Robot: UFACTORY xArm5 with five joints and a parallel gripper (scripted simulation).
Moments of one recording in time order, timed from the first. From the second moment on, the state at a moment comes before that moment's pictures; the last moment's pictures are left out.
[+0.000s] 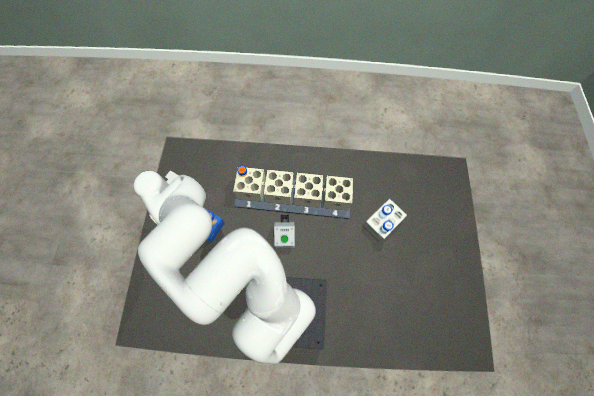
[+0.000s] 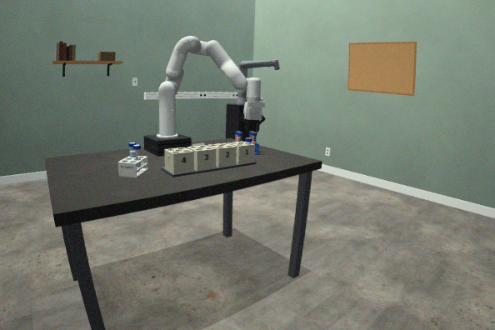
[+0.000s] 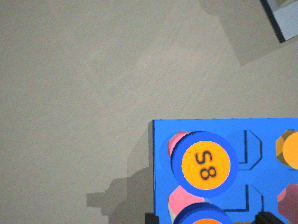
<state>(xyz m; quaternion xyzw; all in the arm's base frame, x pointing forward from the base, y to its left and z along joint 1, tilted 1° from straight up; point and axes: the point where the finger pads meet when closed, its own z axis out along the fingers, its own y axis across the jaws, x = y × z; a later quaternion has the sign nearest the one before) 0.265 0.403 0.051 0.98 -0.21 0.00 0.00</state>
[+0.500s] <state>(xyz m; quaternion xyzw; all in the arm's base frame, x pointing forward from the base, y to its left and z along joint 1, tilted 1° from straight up) 0.265 0.403 0.045 0.98 -0.21 0.00 0.00</state>
